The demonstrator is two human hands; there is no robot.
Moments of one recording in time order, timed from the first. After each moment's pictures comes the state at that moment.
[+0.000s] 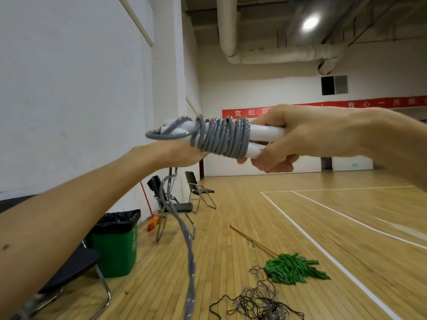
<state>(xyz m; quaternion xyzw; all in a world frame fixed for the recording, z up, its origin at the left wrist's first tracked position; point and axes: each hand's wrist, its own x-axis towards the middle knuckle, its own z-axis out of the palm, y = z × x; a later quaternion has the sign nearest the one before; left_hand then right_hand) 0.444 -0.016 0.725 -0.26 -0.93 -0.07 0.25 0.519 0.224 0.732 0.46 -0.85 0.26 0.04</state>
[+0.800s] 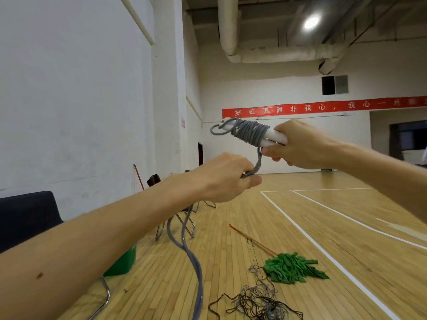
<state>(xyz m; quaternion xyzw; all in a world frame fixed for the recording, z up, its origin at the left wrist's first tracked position) 0.449 0.045 0.676 -0.32 -0.91 -0.07 0.25 0.434 0.234 0.709 0.25 -0.89 0.22 0.32</state>
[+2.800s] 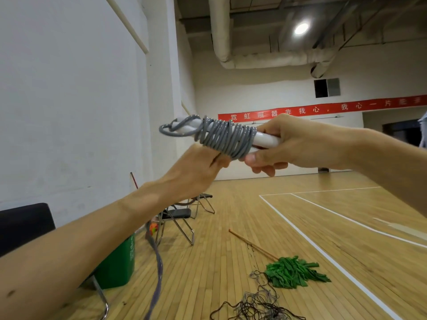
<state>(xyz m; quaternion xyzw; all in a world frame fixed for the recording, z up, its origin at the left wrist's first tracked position) 0.446 0.016 0.684 -0.36 -0.82 -0.16 0.41 0.503 0.231 0.719 0.44 -0.84 0.30 0.13</state>
